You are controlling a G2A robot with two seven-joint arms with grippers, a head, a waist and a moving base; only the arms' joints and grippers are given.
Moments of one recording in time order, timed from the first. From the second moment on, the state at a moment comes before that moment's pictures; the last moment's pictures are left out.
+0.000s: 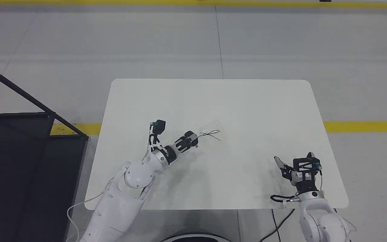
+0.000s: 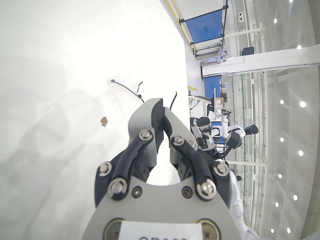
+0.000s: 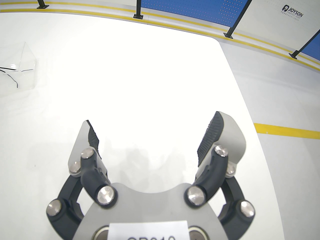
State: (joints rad) left arm 1.25 -1.30 -1.20 -1.58 0.16 -0.01 -0.45; right arm -1.73 -1.15 1.60 -1.80 -1.33 0.00 0.00
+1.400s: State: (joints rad) left arm 1.08 -1.28 -1.25 -1.44 0.02 -0.16 -0.78; right arm -1.65 -1.14 1.54 -1.84 -1.38 -0.37 -0.14
